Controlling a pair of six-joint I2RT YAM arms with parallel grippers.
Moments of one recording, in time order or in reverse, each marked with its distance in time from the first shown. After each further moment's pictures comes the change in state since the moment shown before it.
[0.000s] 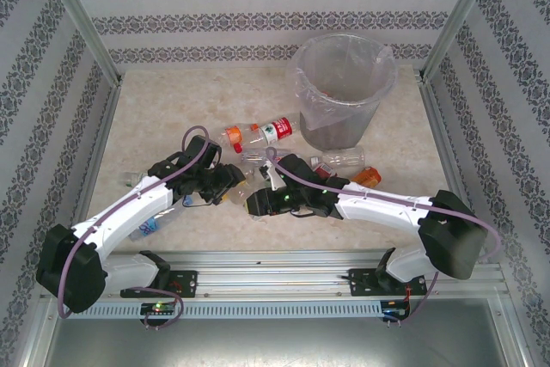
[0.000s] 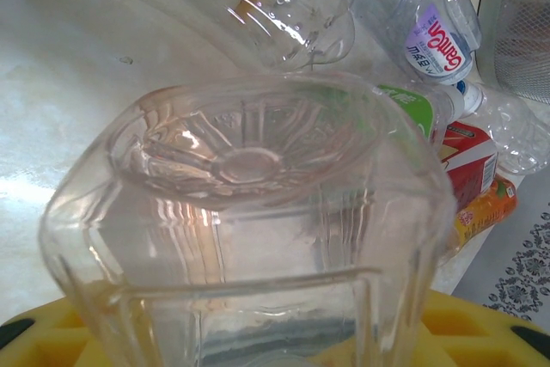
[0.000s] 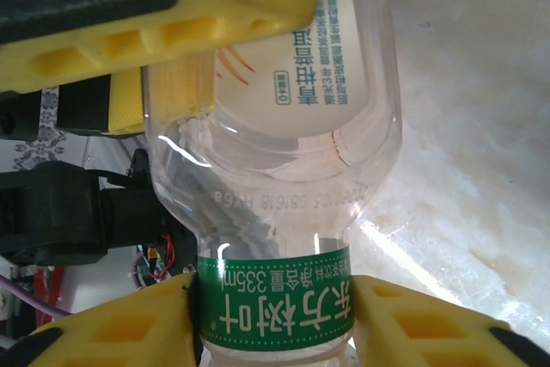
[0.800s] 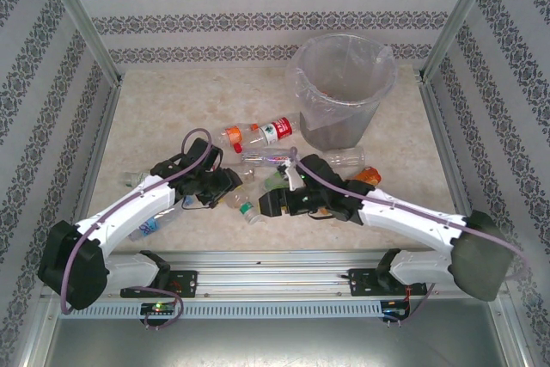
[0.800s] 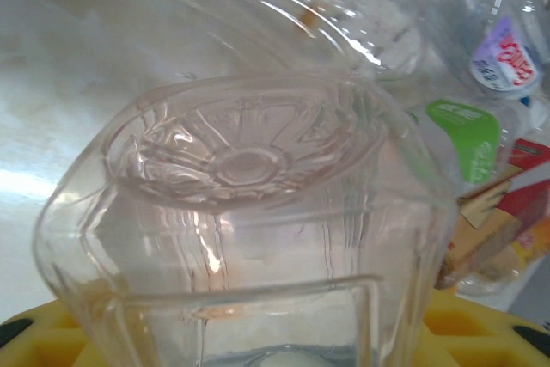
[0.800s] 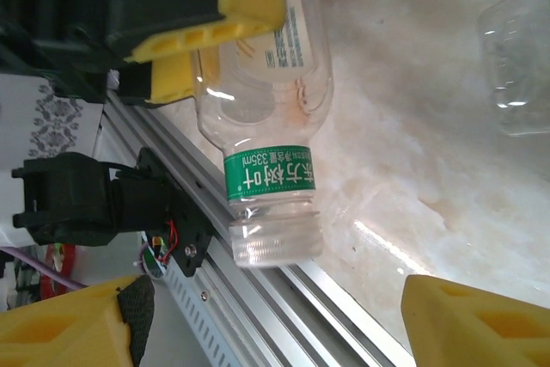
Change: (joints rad) left arm 0.001 0.020 -0.011 -0.038 -0.048 0.034; right arm -0.050 -0.179 -0.077 -0.095 -0.006 -0.014
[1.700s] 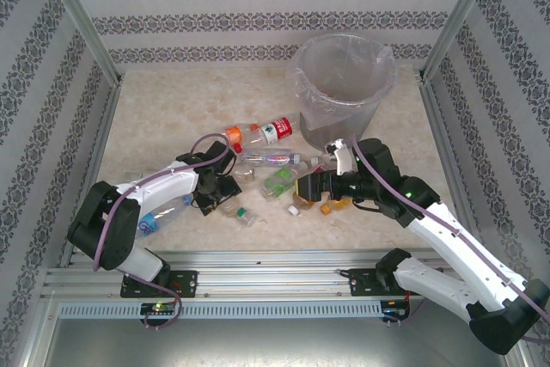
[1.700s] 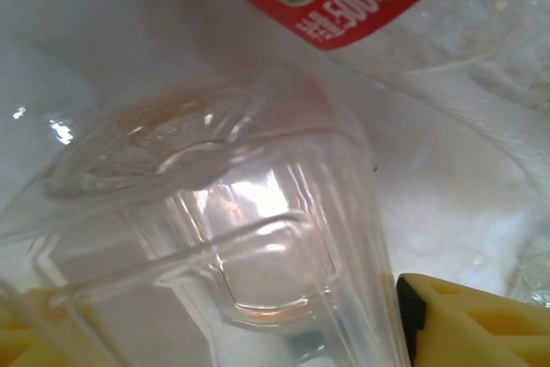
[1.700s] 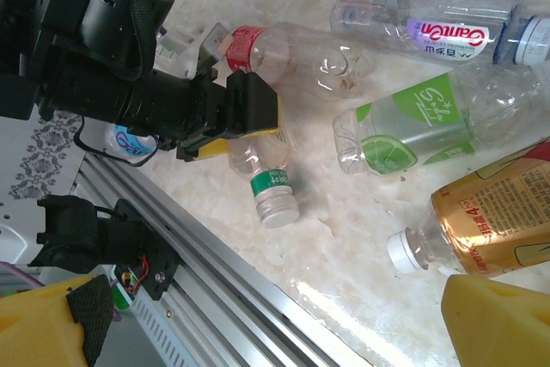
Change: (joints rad) left arm -0.001 0.278 0.031 -0.069 -0.164 0.050; right arm -0.278 -0.365 0.130 -0.458 0.019 -0.235
